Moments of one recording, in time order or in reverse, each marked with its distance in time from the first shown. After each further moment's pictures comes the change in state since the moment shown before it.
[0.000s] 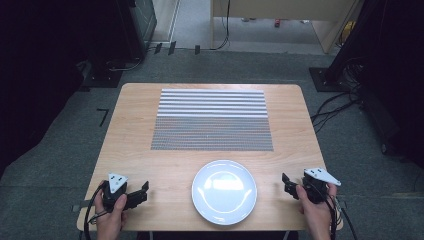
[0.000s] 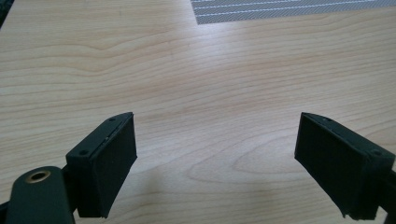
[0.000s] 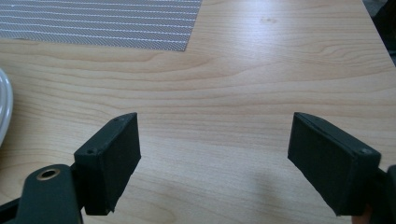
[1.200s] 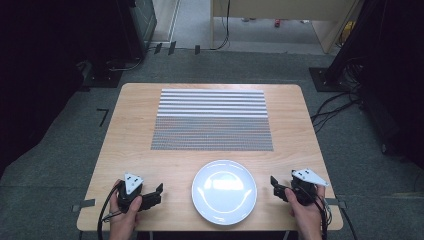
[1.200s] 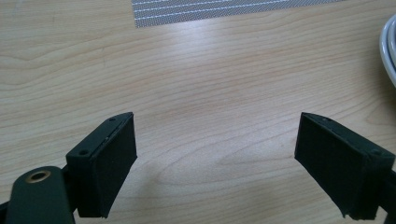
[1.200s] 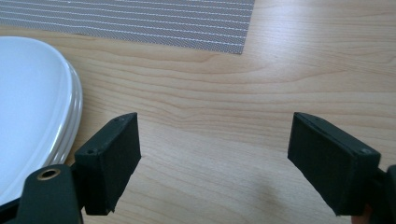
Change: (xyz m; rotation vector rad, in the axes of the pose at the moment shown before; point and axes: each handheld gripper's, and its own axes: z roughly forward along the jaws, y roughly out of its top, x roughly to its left) left arm -0.035 0.002 0.007 0.008 -0.072 0.042; right arm 0.031 -0.001 0.001 0.000 0.084 -0.050
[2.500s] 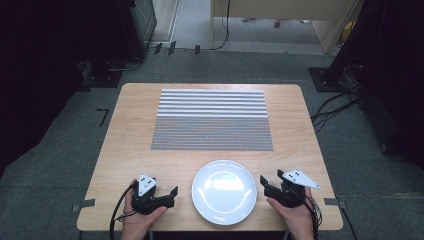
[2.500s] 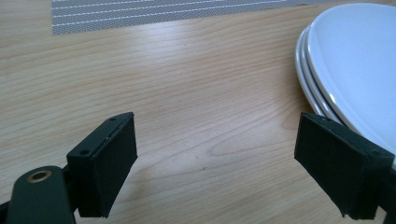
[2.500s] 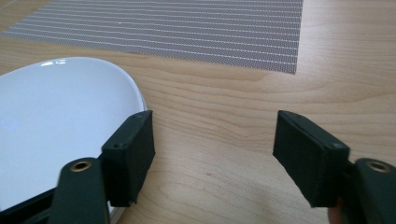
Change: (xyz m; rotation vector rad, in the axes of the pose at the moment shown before) left arm -0.034 0.004 0.005 -0.006 -0.136 -0.006; right arm 0.032 0.004 -0.001 -0.055 0.085 0.006
